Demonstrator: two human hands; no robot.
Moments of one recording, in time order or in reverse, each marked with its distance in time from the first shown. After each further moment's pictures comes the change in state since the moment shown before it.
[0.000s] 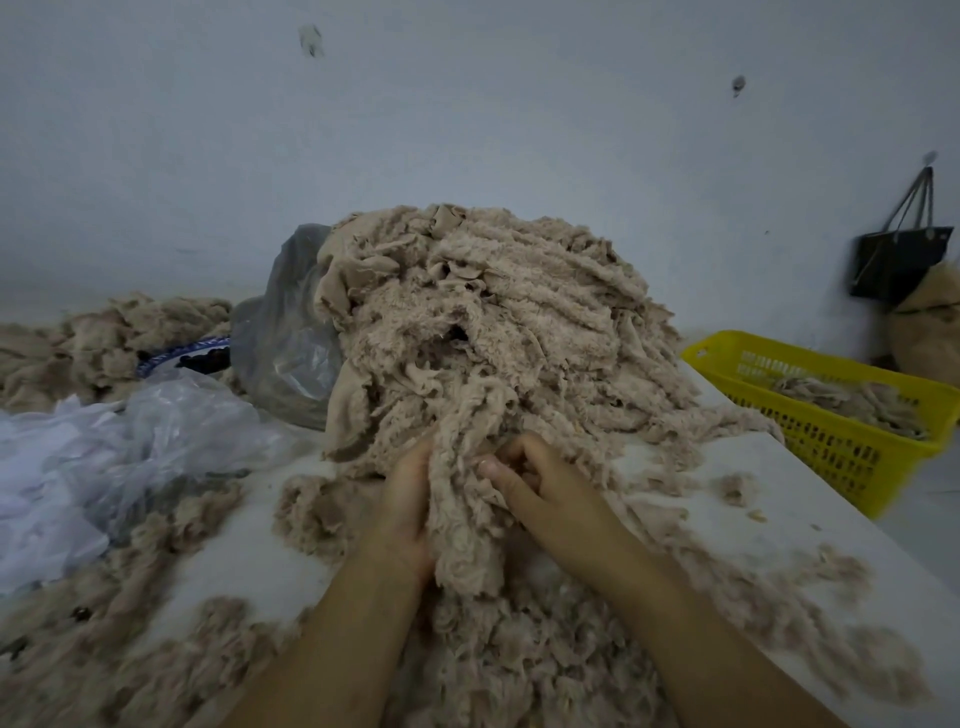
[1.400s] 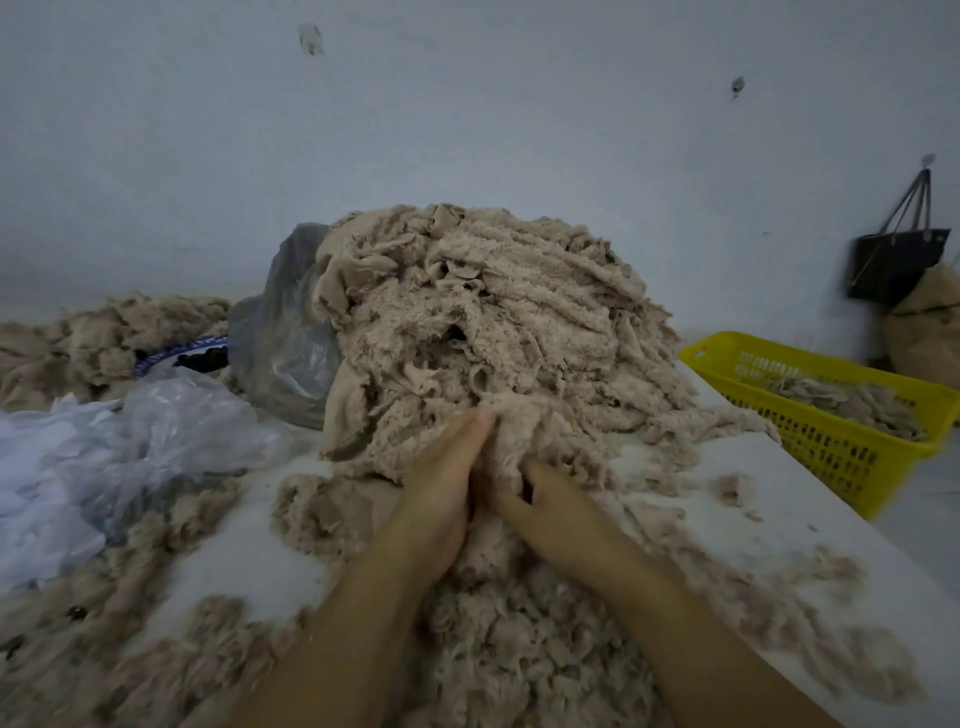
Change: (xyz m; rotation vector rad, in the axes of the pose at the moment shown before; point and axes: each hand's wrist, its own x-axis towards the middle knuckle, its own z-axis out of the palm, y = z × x) left_hand 0.014 -0.013 -0.003 0.521 0.143 0.286; right_hand 0.003 0.008 0.003 -0.085 -0.072 0.121
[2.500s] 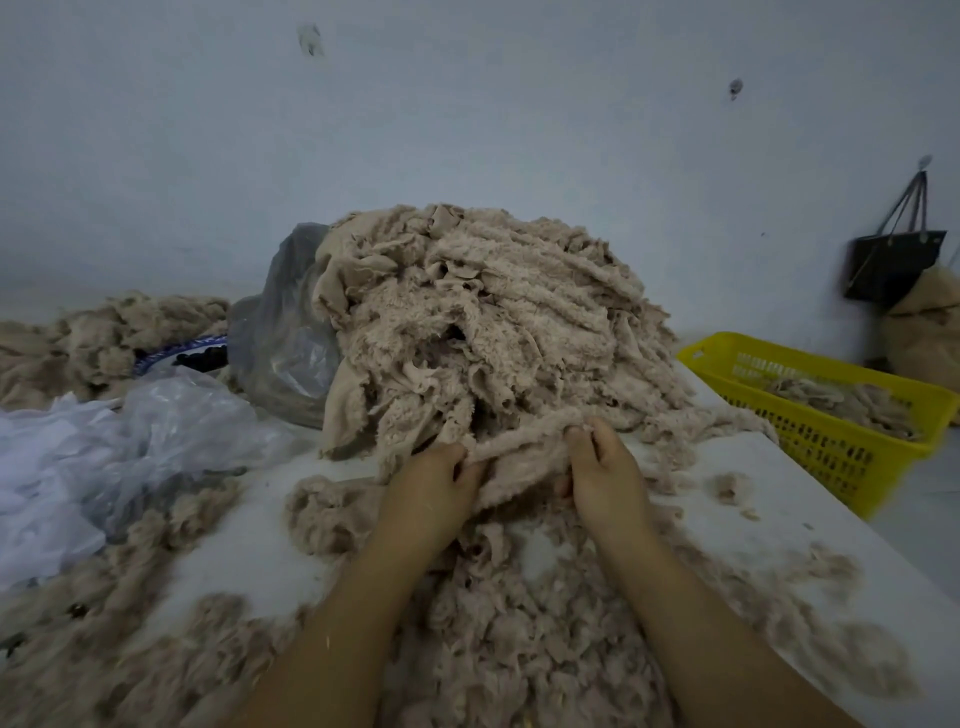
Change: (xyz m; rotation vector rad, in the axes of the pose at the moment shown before) left_hand 0.010 -0.009 -0.024 1.306 0.119 0.160; right_hand 0.008 0.028 -0.015 0.311 0.469 0.175
